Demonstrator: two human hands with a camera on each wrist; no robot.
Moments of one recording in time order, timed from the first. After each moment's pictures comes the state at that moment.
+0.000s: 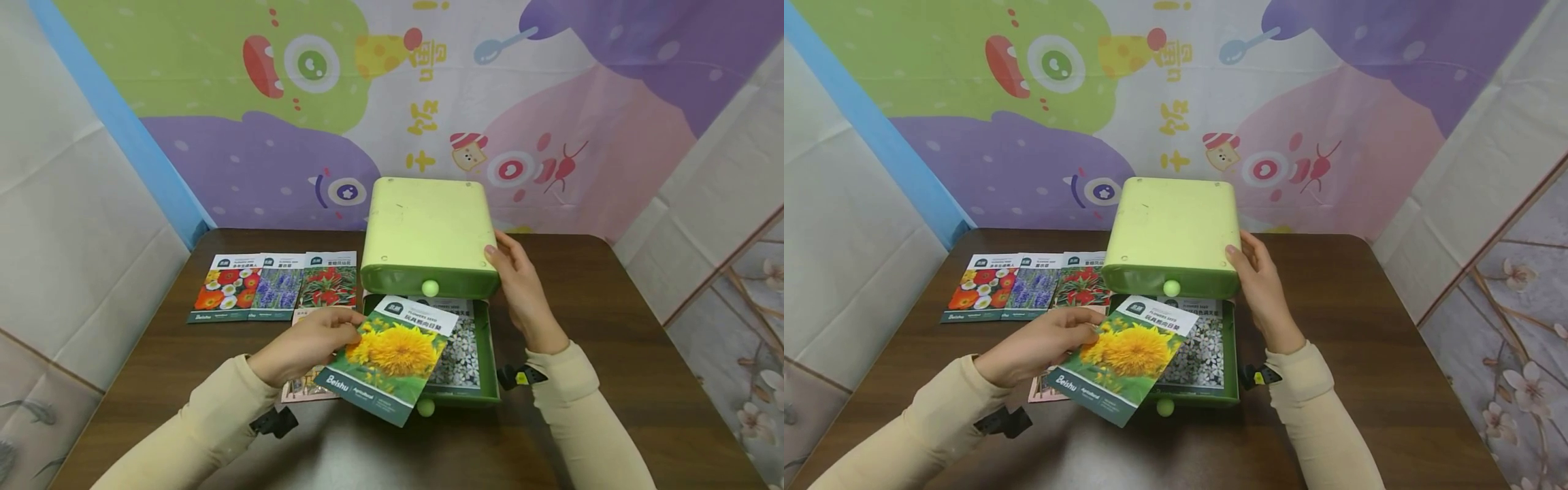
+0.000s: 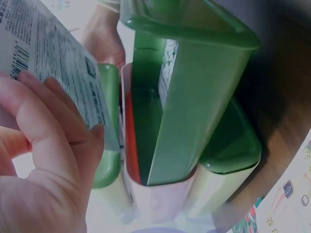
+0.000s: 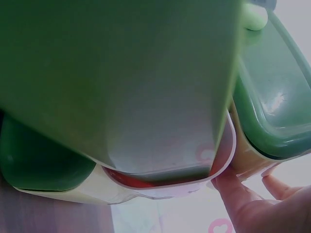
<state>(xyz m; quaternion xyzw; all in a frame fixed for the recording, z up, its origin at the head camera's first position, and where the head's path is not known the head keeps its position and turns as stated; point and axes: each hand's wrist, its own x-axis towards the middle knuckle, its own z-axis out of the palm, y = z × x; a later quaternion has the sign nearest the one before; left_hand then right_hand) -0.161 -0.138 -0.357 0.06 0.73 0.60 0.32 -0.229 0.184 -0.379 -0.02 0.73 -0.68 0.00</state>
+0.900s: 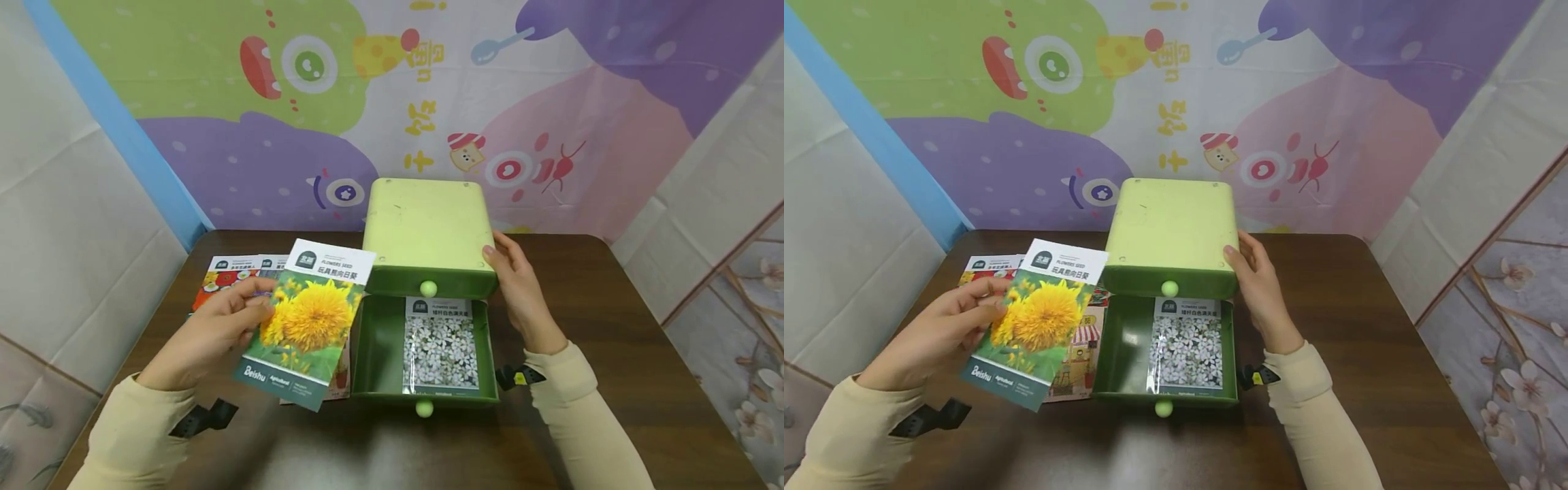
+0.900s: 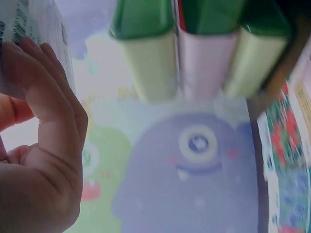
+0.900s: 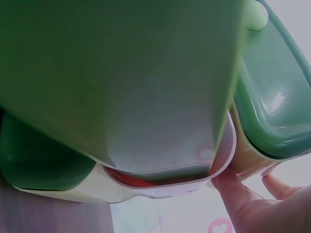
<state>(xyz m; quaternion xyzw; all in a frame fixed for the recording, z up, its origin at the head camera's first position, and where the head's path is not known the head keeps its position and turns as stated) -0.147 -0.226 -0.329 0.05 0.77 0.61 0.19 -0.229 0.185 -0.380 -0.02 0.74 -0.68 0.00</state>
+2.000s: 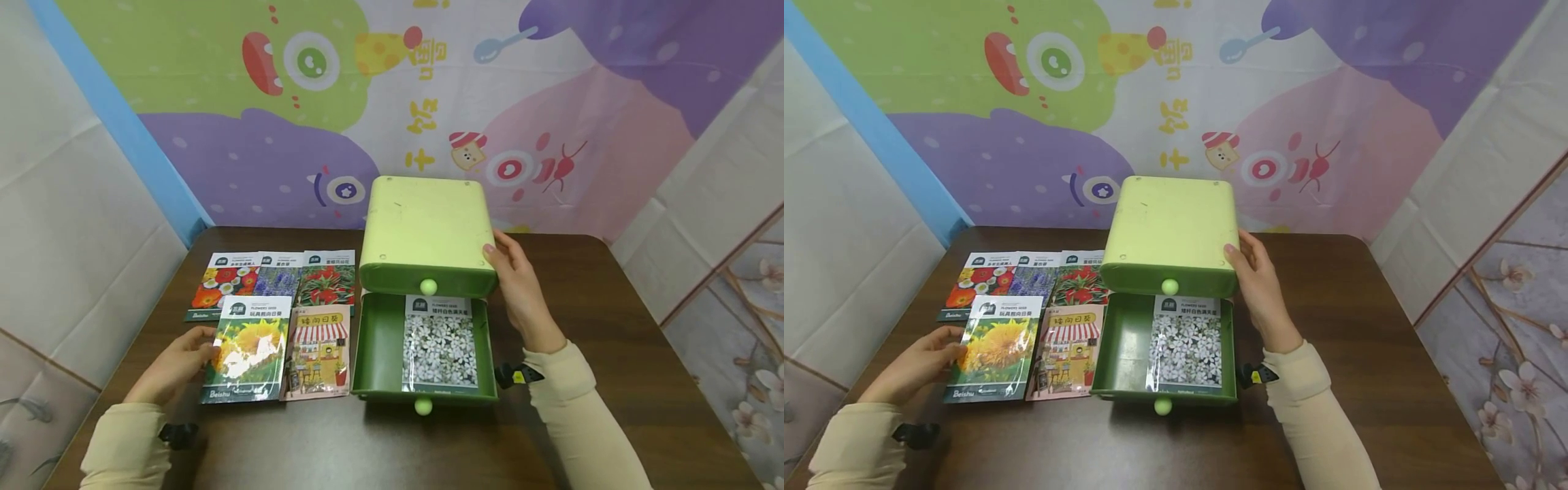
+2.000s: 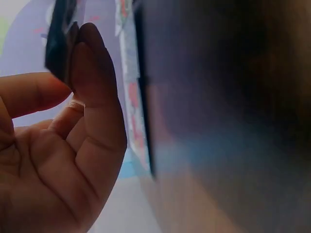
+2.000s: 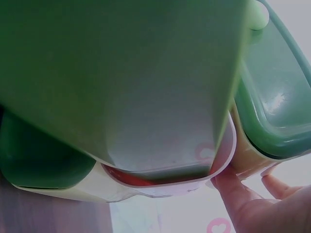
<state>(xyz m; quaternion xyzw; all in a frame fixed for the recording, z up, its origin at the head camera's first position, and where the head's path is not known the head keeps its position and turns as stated) -0.150 -0.329 -0.455 -0.06 0.84 0.51 0.18 -0.229 0.183 -0.379 -0.01 0.74 -0.67 0.00</state>
